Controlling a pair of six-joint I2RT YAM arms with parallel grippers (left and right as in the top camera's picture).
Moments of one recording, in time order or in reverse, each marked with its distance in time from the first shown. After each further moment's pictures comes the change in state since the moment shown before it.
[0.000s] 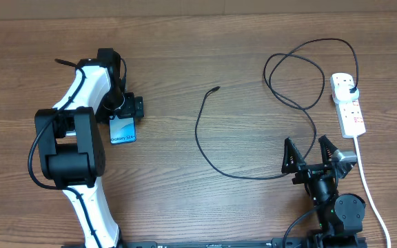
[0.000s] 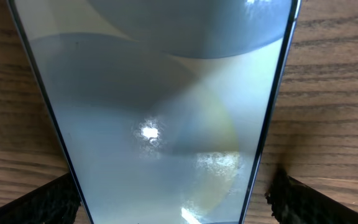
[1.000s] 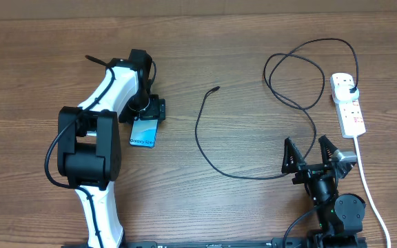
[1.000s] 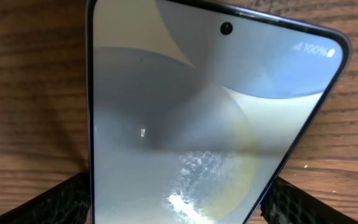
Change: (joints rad) left arm -0.171 -0.002 -0.003 -0.008 0.023 -0.105; right arm 0.000 0.000 0.000 0.000 0.000 0.000
